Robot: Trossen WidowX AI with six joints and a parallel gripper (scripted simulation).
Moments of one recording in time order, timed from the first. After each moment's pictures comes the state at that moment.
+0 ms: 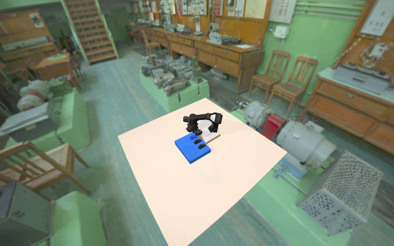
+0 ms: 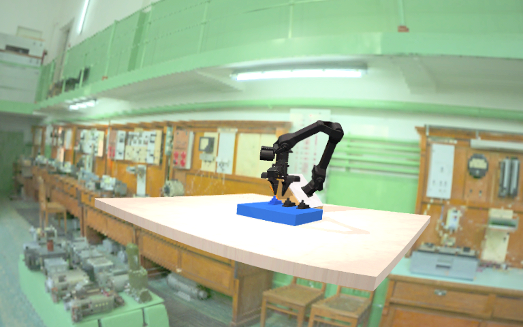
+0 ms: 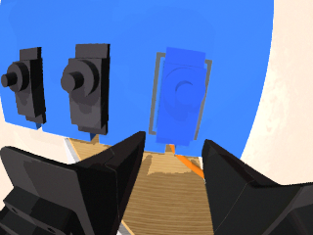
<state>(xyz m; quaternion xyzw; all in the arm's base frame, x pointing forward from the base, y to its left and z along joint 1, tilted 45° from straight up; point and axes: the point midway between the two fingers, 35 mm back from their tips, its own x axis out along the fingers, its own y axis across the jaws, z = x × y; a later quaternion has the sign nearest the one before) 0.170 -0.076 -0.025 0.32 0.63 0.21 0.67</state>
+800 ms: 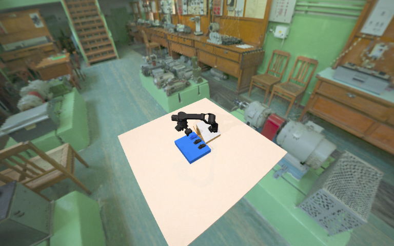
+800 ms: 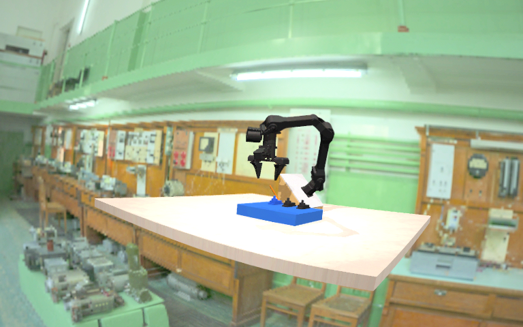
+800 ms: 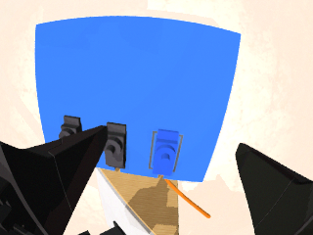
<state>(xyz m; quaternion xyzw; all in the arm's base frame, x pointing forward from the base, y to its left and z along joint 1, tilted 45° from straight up) 0.271 -0.145 0.031 0.31 0.64 0.22 0.67</state>
